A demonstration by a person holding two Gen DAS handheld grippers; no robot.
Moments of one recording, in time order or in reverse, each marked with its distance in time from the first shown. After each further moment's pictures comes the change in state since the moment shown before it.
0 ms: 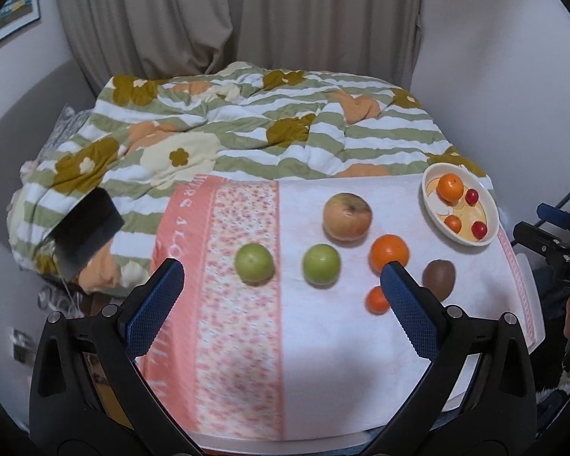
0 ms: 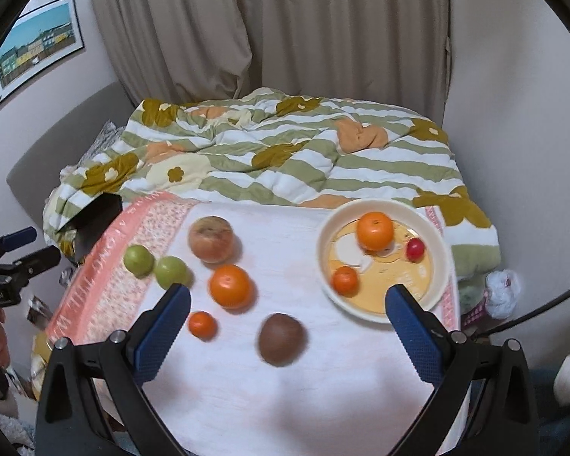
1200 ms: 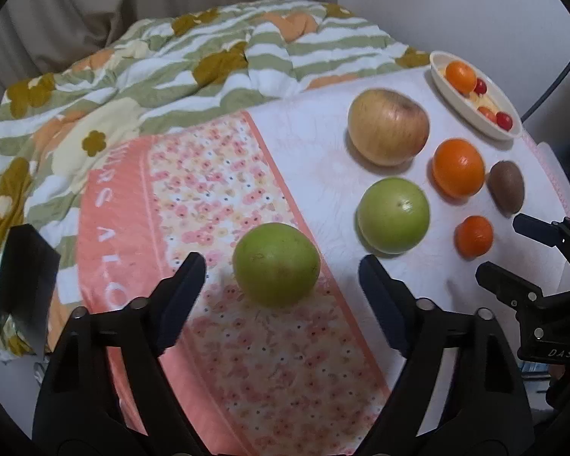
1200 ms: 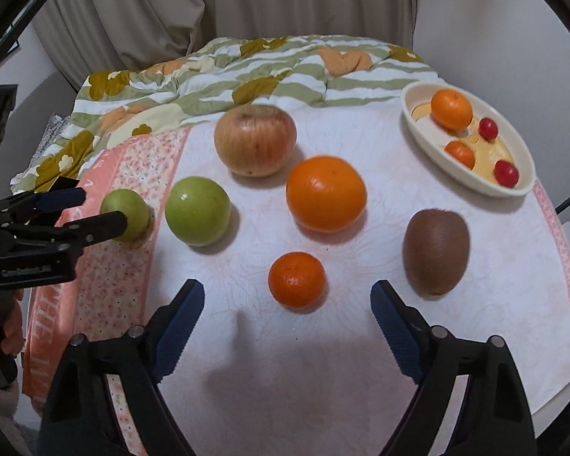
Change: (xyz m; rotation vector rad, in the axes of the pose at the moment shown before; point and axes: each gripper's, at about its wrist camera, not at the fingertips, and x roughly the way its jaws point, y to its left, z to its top) left arm 0.180 0.042 -0.020 0.311 0.226 -0.229; right arm 0.131 0.122 -0.070 0.204 0.159 -0.146
